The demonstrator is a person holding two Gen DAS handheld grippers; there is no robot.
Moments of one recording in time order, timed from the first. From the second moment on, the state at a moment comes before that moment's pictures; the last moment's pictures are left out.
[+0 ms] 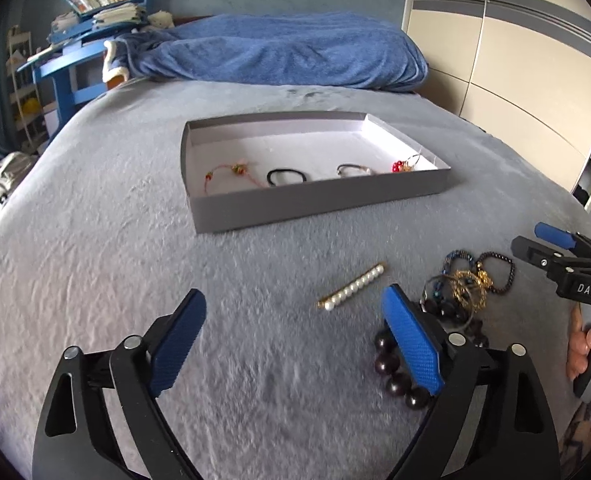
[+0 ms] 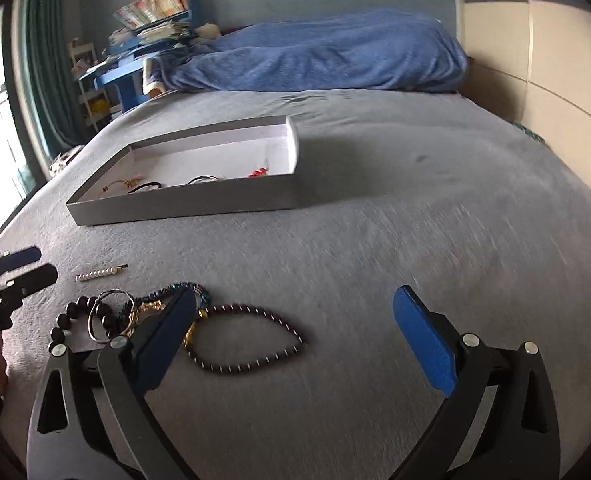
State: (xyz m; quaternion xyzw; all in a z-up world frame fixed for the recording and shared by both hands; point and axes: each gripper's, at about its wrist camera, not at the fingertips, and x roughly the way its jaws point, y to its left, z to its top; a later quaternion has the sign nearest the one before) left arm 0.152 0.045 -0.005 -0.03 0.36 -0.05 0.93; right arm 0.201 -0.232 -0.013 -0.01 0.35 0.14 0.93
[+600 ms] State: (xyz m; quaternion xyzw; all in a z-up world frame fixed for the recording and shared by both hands) left arm 0.141 -0.014 0.004 0.04 0.36 -0.13 0.92; right arm 0.218 -0.233 -0.040 -0.01 0.42 0.10 0.90
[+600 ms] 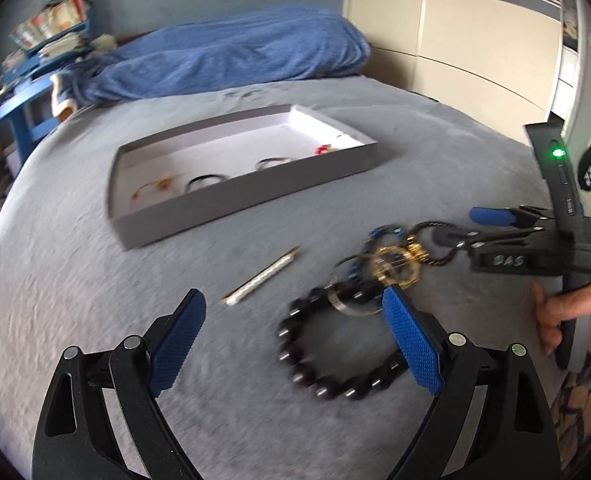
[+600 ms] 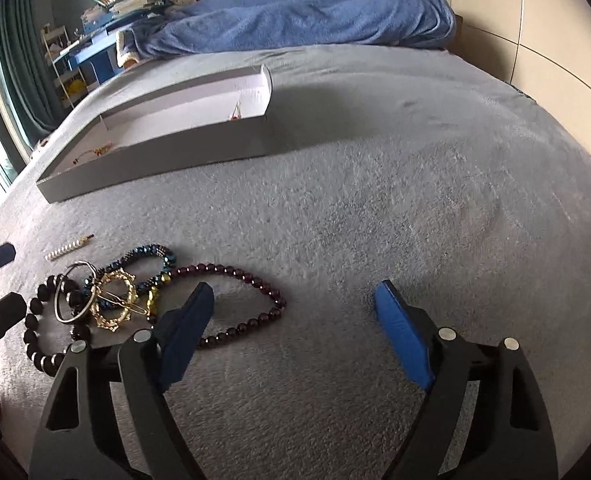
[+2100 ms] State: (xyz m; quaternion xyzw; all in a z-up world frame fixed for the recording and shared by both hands) left arm 0.177 -0.011 0.015 0.02 0.36 -0.16 0.92; right arm 0.204 -0.242 -0.026 0.02 0.38 0.14 0.92
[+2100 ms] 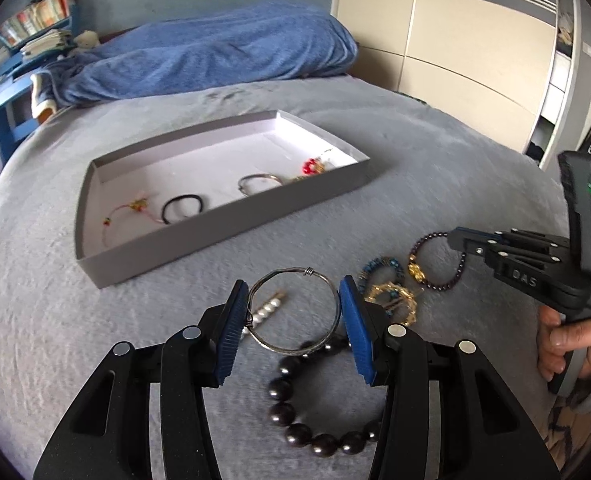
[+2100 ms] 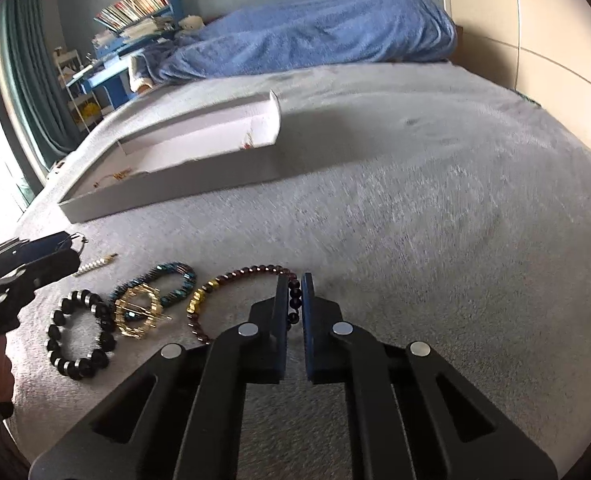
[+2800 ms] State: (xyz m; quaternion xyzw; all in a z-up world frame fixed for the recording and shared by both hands) left arm 0.224 0.053 0.046 0.01 0.34 -0.09 0.94; right arm 0.231 -0.217 0.042 0.03 0.31 0.18 0.93
